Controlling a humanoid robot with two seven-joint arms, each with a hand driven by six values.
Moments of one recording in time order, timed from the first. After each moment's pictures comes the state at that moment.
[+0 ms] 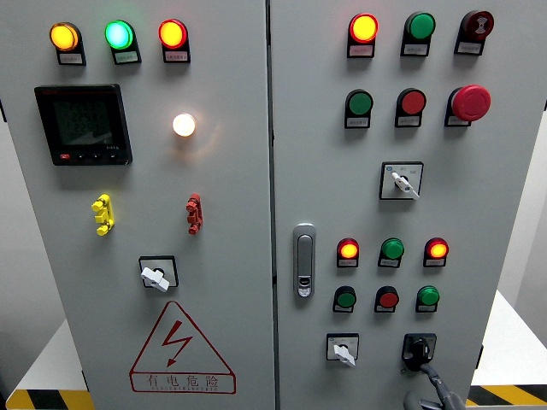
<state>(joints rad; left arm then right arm) -0.01 -0.09 0.04 -0.12 -0.07 -0.02 -0.15 0.19 0.14 1.37 1.52 -1.58 -0.05 -0.19</state>
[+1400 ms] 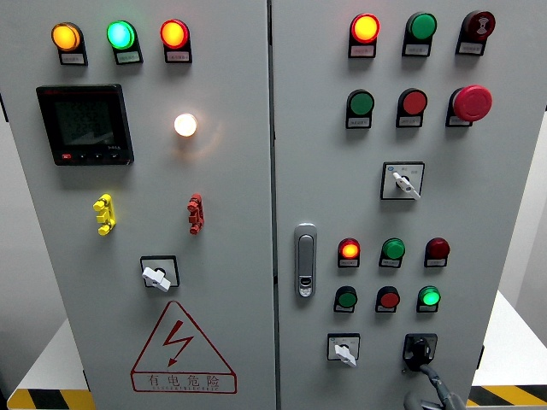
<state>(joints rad) -0.01 -0.09 0.04 -0.12 -0.07 -0.02 -0.15 0.19 0.15 1.38 1.53 -1.58 -0.05 -0.19</state>
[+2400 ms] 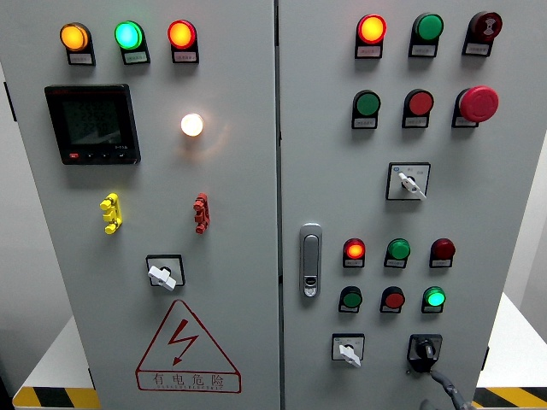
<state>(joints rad) -0.01 -0.09 0.04 -0.12 -0.07 -0.02 -0.15 0.13 0.15 1.42 1.56 -1.58 -0.05 -0.18</state>
